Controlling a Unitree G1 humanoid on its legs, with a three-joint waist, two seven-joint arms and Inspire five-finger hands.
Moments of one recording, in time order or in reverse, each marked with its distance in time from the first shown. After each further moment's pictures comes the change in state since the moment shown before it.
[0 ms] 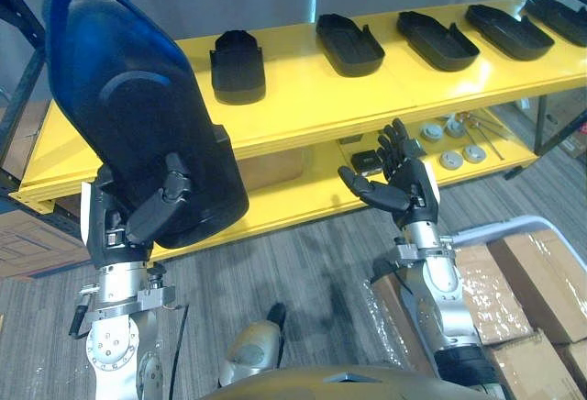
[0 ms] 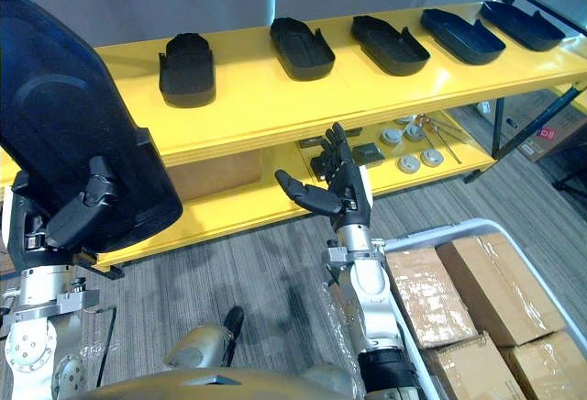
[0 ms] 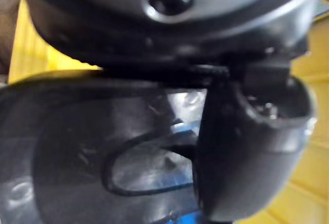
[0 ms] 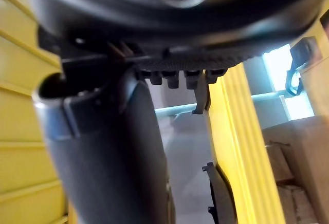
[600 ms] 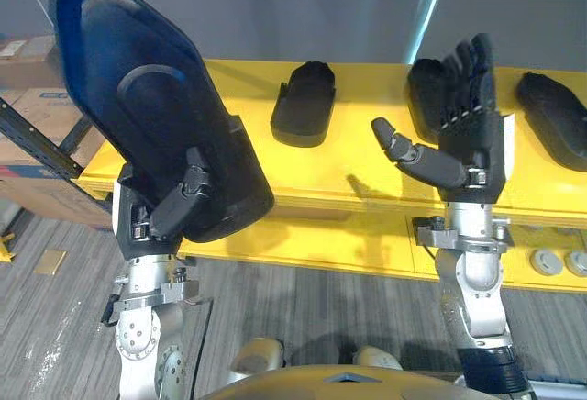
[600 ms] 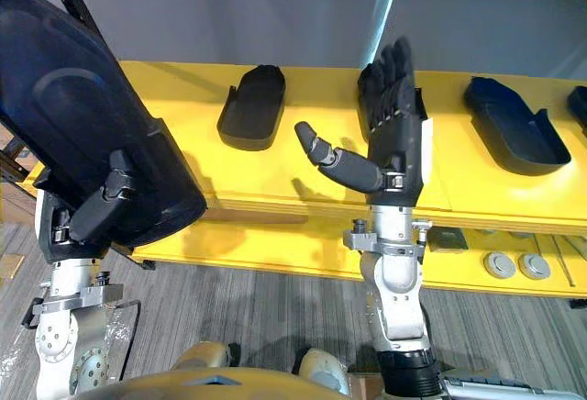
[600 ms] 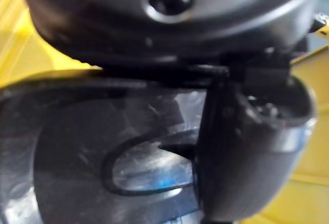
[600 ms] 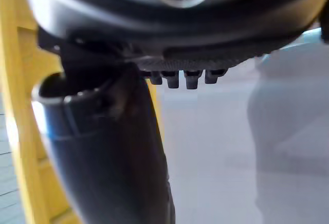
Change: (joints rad) left arm 0.003 -0.020 -0.148 -0.018 -0.080 0.015 -0.012; right arm 0.012 -0.119 -0.045 -0.373 -0.064 -0.154 -0.115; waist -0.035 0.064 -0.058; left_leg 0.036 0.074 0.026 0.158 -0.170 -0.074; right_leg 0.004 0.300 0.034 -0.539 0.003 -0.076
